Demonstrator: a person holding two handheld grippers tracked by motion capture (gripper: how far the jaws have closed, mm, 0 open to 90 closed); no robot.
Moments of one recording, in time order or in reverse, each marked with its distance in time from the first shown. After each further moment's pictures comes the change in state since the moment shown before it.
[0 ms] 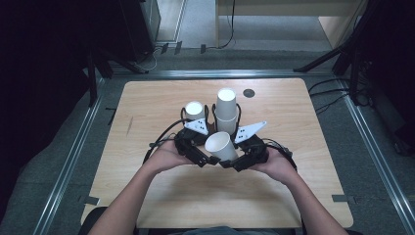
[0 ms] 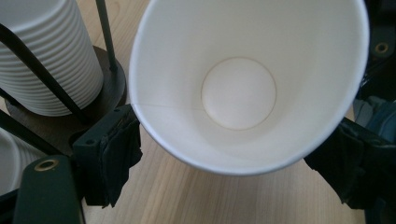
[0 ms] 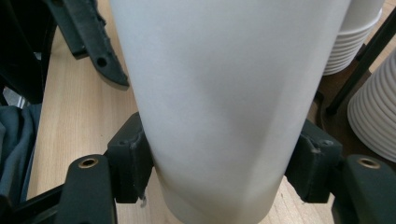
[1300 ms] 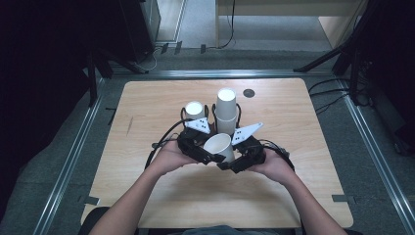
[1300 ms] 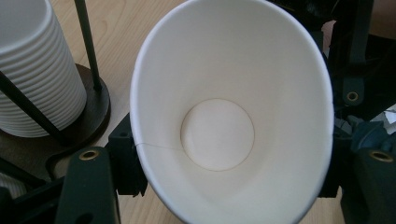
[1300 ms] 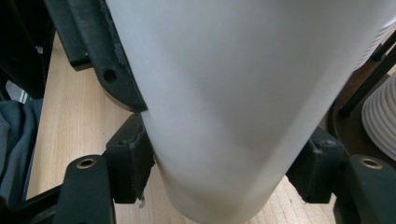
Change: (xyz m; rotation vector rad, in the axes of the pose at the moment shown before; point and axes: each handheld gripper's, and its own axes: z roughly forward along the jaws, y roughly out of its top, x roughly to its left) left arm -0.004 0.004 0.006 -0.046 -0.043 -0.014; right arm 0.003 0.001 0.007 0.015 0.009 -0.012
